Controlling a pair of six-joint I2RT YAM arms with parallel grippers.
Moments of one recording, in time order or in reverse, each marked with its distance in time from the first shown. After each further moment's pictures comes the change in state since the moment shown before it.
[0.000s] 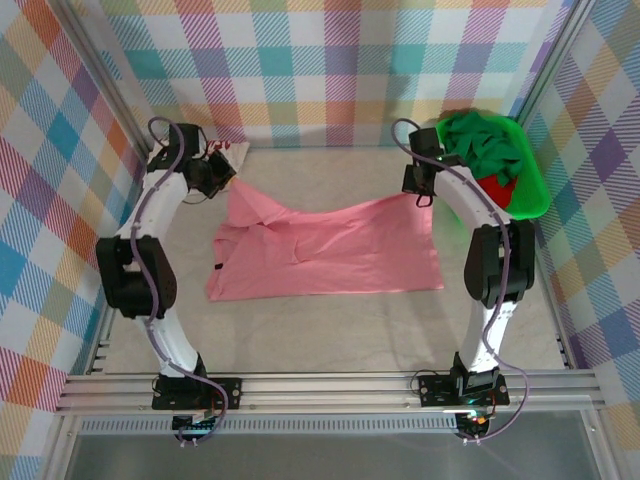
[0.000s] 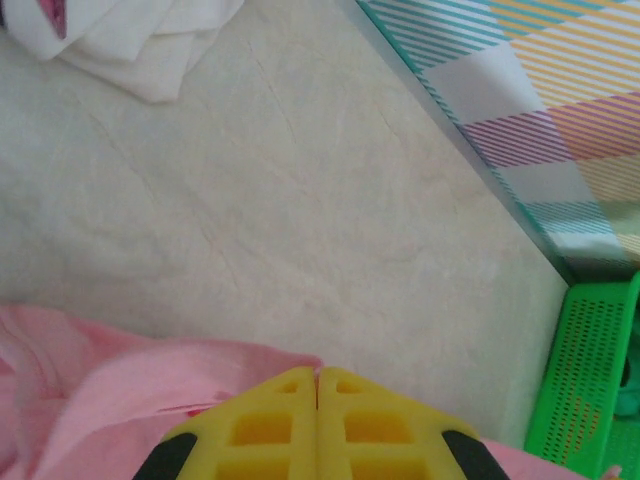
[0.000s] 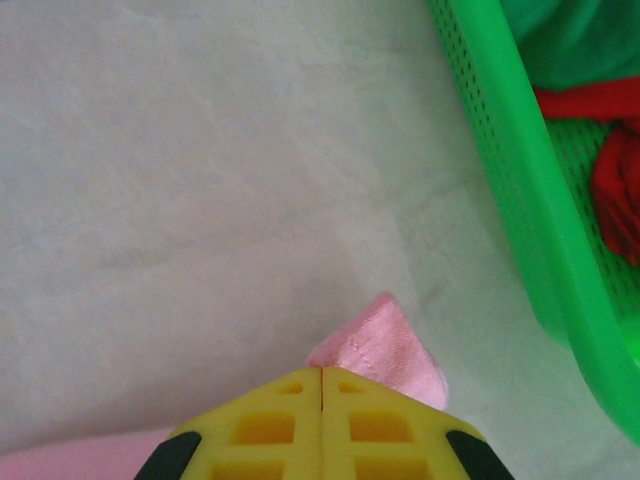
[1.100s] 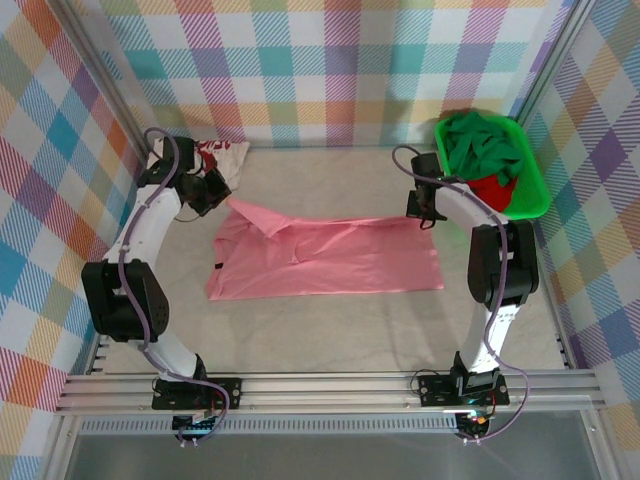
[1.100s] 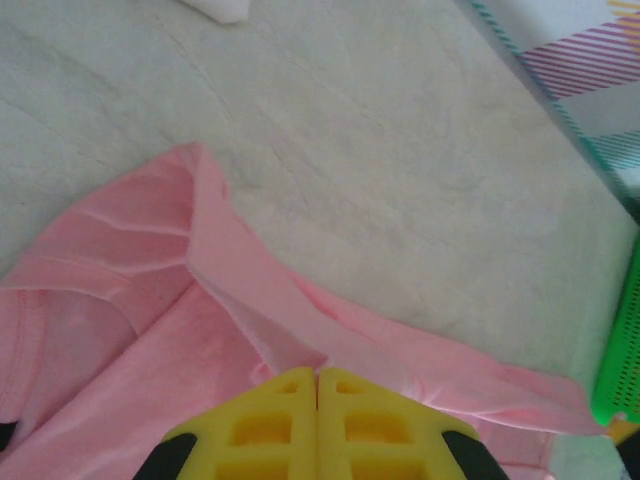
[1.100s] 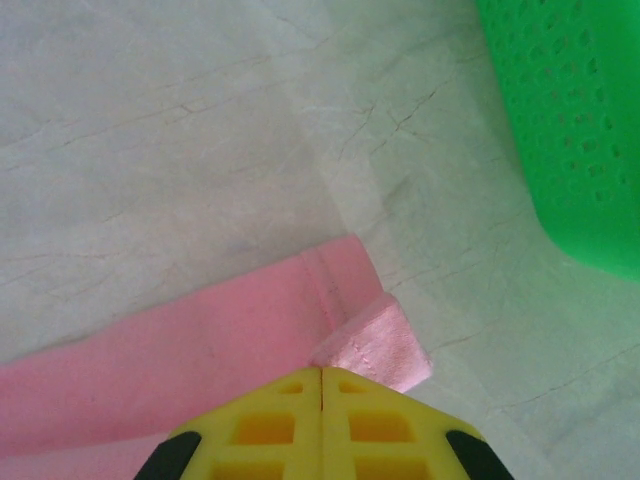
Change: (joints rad) left arm -0.002 -0.216 -0.188 -0.110 -0.025 0.100; right arm -0.021 -0.047 -0.256 0.073 -0.013 -0.002
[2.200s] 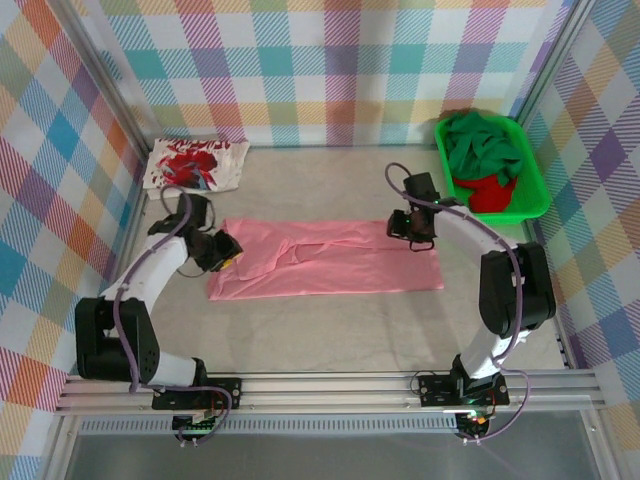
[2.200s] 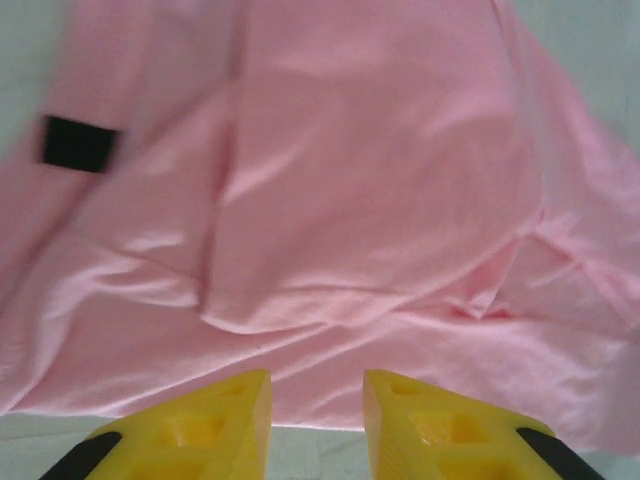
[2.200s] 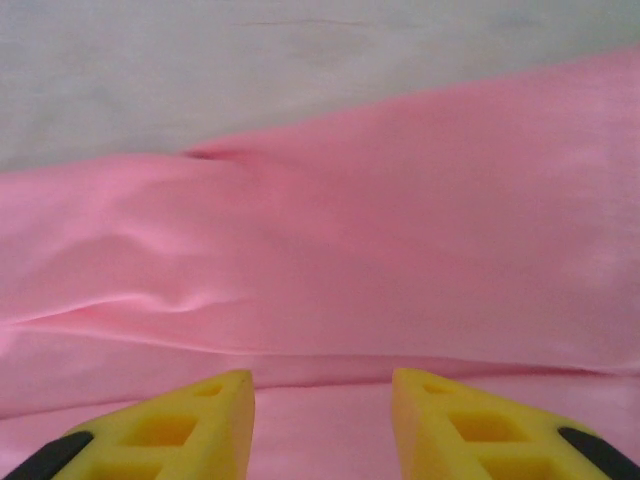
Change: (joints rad) left arm -0.131 -0.218 -0.468 0.010 -0.025 0.013; right arm 0.119 -0.201 -0.247 0.100 -0.340 0.063
